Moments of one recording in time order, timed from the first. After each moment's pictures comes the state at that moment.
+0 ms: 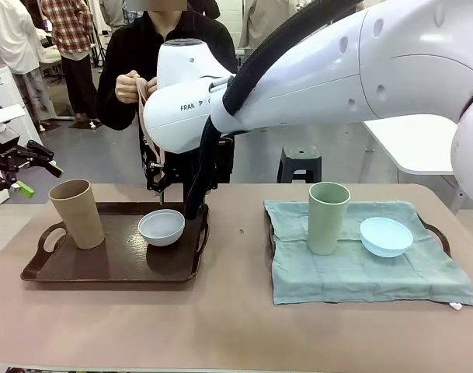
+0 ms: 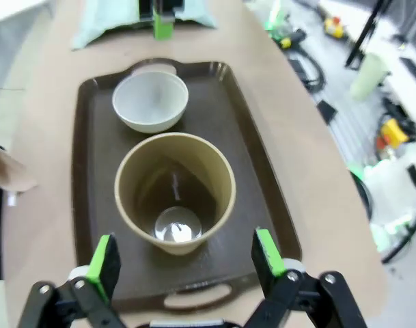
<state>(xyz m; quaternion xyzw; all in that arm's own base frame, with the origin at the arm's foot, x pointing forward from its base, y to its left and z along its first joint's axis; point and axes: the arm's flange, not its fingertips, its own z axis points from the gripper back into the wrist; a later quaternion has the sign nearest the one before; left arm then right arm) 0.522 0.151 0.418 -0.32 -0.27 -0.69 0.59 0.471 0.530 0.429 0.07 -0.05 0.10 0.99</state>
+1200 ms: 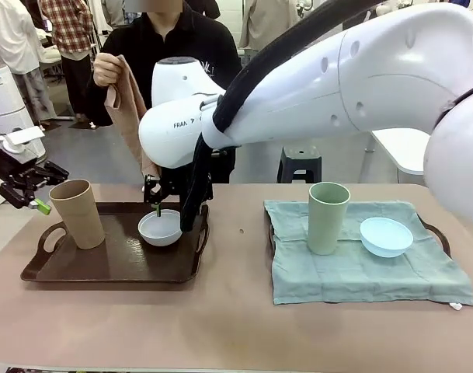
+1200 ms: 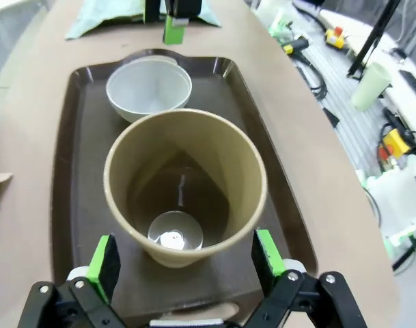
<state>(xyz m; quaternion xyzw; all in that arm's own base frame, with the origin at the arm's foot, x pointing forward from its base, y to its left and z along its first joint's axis) 0.533 0.137 0.359 -0.35 -0.25 -0.68 0.59 0.472 0.544 0.398 0.06 -0.04 0.12 0.99</state>
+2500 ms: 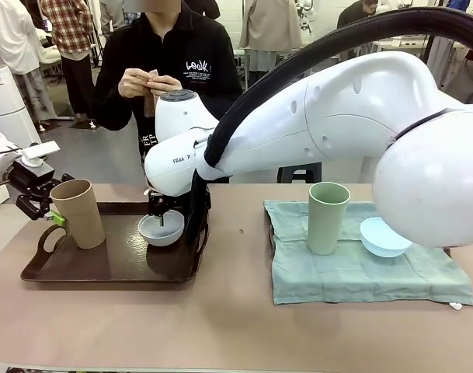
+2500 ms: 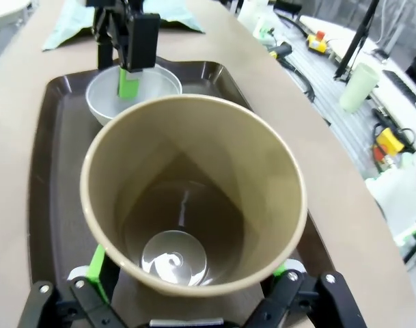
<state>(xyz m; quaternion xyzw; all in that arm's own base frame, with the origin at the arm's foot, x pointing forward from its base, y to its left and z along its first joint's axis) 0.543 0.116 0.319 -0.40 -0.25 -0.68 0.56 0.504 0.556 0.337 0.06 -0.07 0.15 0.98</state>
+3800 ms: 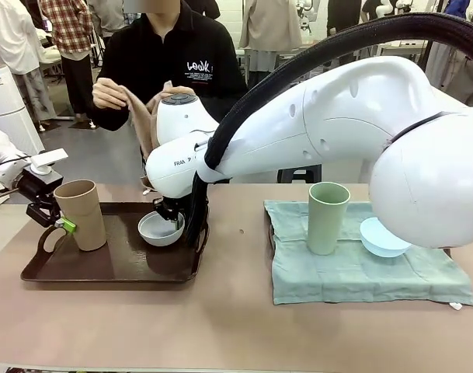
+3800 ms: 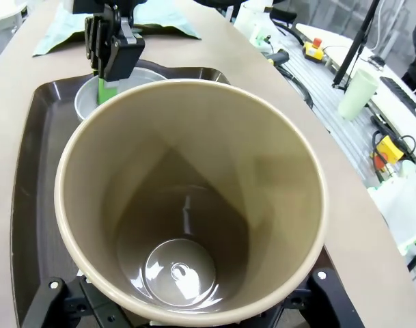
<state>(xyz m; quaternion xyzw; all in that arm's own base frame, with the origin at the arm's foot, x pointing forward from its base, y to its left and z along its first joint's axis) 0.539 0.100 0.300 -0.41 -0.25 -0.68 0.55 0.506 0.554 0.332 0.06 -0.07 0.15 0.98</state>
